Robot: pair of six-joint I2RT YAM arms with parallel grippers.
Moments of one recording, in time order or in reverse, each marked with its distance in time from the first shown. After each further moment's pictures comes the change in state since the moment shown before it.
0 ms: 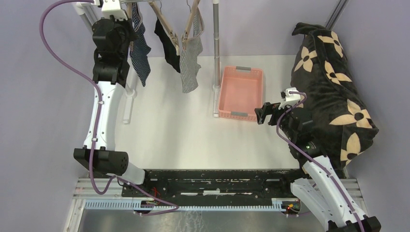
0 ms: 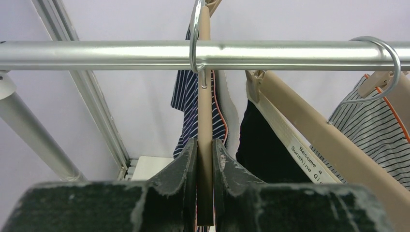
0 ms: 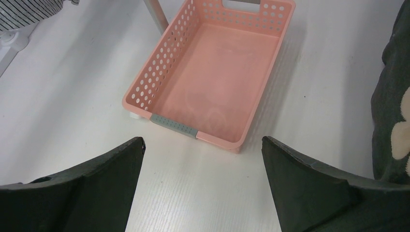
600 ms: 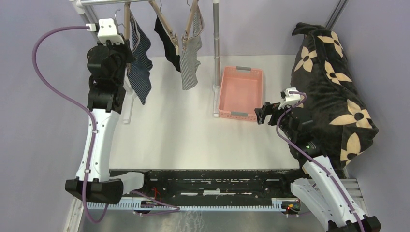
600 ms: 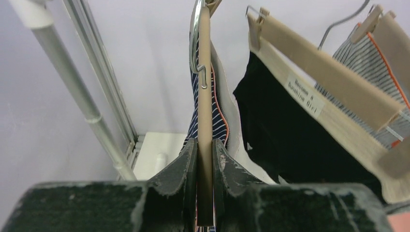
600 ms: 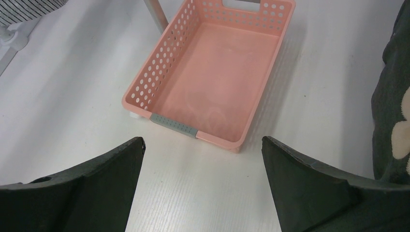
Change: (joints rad) left arm 0.000 -0.272 -0.302 0.019 0.005 0.011; right arm 0.000 0.002 0.000 -0.001 0.000 0.001
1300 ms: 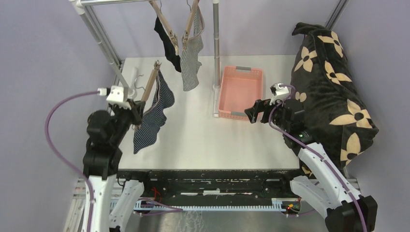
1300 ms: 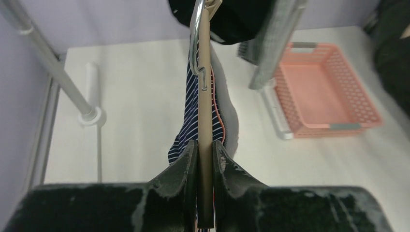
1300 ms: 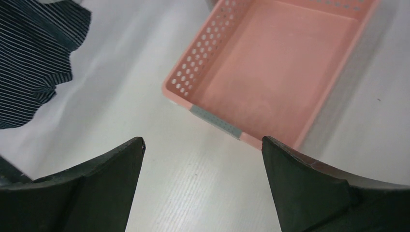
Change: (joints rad) left arm 0.000 -0.591 -0.534 -0.336 0.276 -0.077; right arm 0.003 0.156 0.024 0.044 -0.158 0.046
